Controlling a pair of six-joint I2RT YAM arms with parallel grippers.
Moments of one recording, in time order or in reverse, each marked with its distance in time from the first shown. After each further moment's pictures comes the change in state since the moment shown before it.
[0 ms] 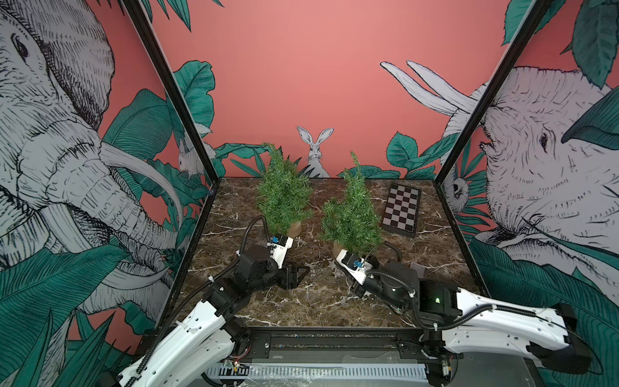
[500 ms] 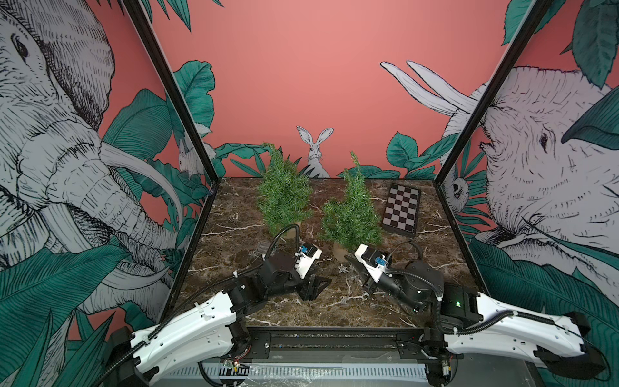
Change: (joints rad) left arm -0.293 0.164 0.026 0.203 -0.174 0.135; right arm 0.000 -0.096 0.013 0.021 0.010 -0.002
